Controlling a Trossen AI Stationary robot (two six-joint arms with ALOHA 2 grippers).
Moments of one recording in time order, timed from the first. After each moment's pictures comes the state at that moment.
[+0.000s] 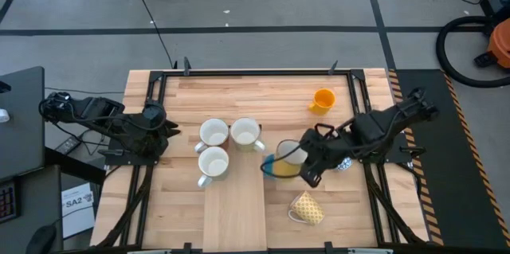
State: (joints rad) left arm -0.34 0.67 0.96 -1.12 -0.45 -0.75; right arm 0.47 1.50 1.66 -1.24 0.11 1.17
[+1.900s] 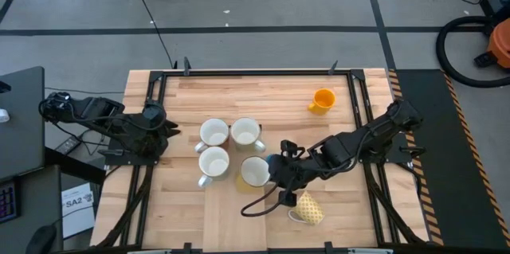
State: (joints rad) left arm -0.34 0.67 0.96 -1.12 -0.45 -0.75; right arm 0.47 1.70 1.66 -0.85 0.30 0.50
